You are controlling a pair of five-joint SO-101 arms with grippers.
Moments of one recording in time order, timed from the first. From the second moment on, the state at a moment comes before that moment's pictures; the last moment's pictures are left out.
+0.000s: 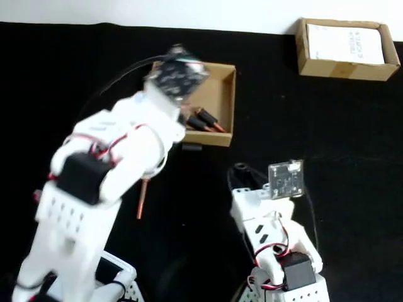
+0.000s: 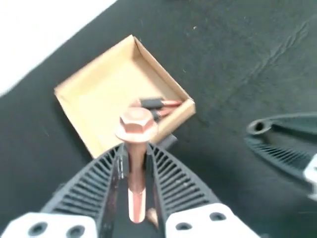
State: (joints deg) left arm 19.6 -40.6 10.2 72.4 -12.4; right arm -22.0 -104.2 84.9 51.6 -5.6
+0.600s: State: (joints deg) left arm 28.3 -55.5 46.5 27.7 17.4; right arm -24.4 -104.2 93.8 33.2 -5.6
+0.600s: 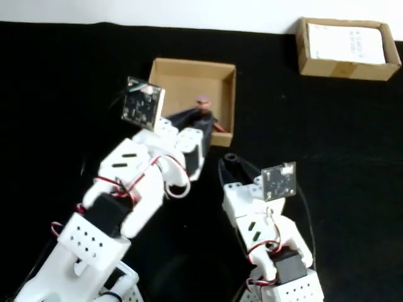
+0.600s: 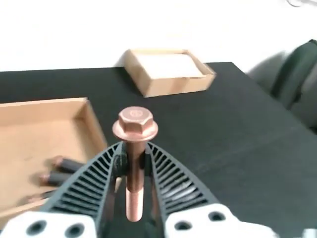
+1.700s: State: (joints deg) left arm 33.9 -34.9 37.7 22.8 18.3; right arm -24.3 -104.1 95.8 22.5 -5.8
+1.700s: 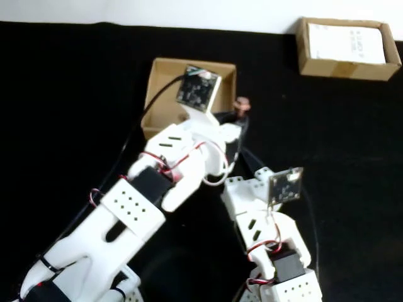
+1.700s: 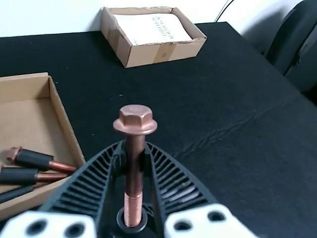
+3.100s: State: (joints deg) left arm 29.1 -45.8 29.6 61.3 13.6; right arm -10.1 -100.1 90.0 24.7 -6.1
